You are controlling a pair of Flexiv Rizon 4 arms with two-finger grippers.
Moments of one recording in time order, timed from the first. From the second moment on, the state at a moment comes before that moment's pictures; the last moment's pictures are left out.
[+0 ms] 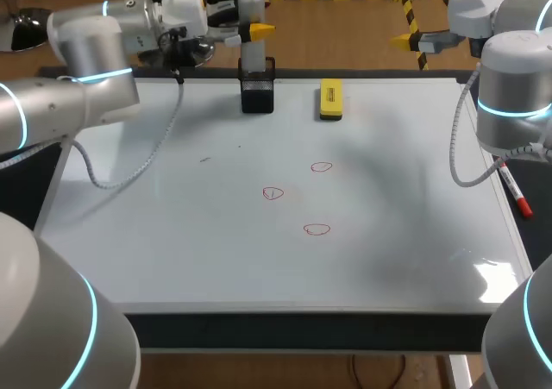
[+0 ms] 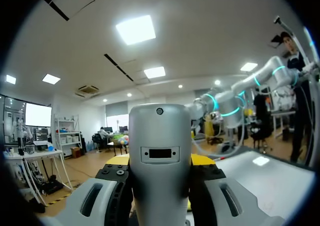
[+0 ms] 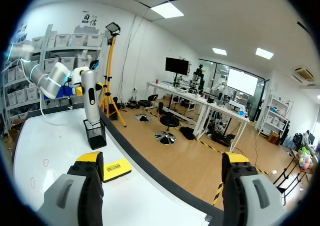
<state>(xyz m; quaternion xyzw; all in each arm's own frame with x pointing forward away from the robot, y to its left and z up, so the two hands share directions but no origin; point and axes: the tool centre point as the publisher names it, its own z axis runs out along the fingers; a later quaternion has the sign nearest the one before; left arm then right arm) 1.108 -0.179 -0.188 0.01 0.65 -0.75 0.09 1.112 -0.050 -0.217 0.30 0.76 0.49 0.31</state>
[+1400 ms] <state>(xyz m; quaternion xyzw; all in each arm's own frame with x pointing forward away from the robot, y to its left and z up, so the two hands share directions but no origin) 0.989 -0.148 -0.158 -0.06 0.67 -0.73 0.07 1.112 -0.050 -0.217 0.30 0.76 0.49 0.31</state>
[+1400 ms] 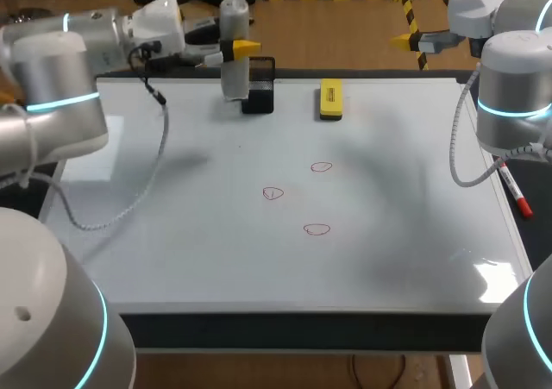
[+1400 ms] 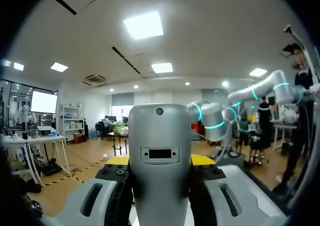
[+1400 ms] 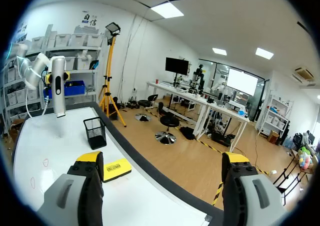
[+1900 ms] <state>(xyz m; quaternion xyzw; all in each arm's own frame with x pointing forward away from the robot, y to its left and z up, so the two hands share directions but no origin) 0.939 -0.114 -0.189 -0.09 0.66 -0.74 0.09 1.112 -0.050 -0.217 0.30 0.76 0.49 0.31</state>
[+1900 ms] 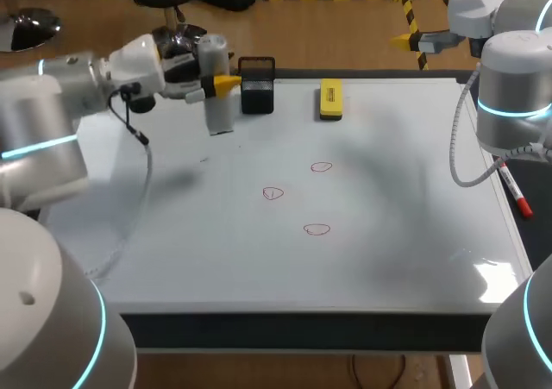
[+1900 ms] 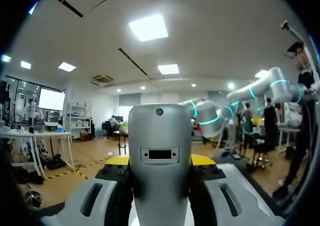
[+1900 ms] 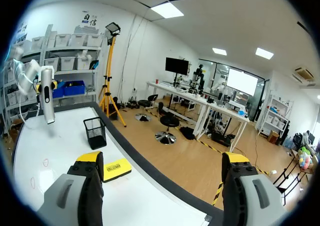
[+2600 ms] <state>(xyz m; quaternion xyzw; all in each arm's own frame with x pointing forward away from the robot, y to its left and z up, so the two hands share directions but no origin) 0.924 -0.097 -0.228 -0.12 0.65 -0.74 0.11 1.112 -0.050 -0.217 0.30 0.76 0.49 0.31</state>
